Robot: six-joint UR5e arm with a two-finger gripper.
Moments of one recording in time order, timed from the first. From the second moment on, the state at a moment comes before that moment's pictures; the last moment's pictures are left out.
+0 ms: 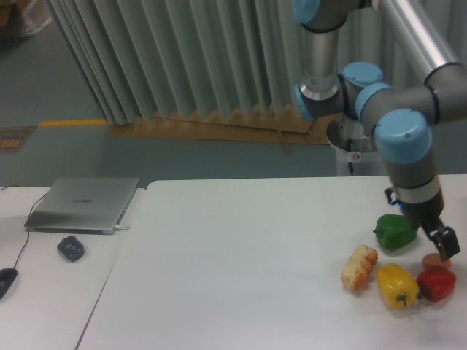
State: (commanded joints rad) arm 2.46 -1.91 -1.41 -1.39 1.79 1.50
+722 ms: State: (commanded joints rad) arm 2.56 -1.82 -1.44 -1.39 1.68 1.43
